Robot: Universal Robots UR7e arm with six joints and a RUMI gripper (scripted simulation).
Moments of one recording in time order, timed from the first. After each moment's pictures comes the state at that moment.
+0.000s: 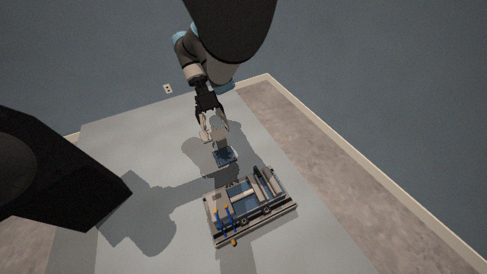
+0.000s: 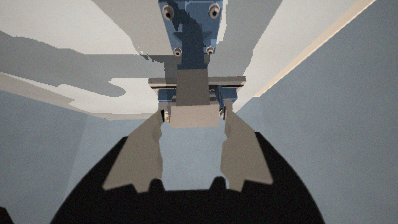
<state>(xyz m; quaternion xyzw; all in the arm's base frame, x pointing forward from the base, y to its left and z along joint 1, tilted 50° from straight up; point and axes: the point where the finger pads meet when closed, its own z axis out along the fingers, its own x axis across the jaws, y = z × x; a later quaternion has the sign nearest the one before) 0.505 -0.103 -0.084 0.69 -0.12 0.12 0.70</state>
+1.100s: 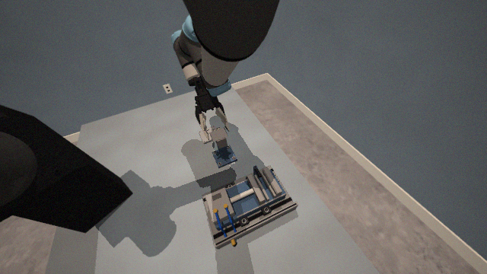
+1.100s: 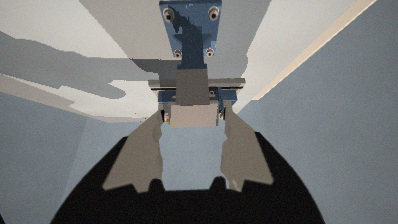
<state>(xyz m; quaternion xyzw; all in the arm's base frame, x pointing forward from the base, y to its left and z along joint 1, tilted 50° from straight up) 0.505 -0.103 -0.083 0.70 -0.11 0.13 0.69</state>
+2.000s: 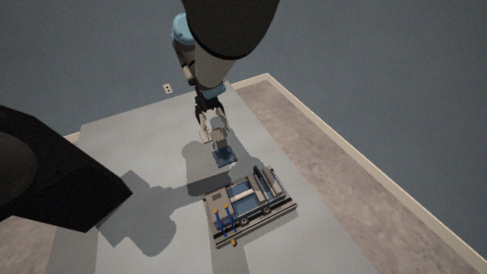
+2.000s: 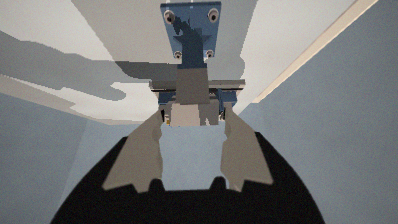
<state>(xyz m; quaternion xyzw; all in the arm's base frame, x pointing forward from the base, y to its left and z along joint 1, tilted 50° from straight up) 0.505 -0.103 -0.082 0.71 -0.11 0.13 0.68</state>
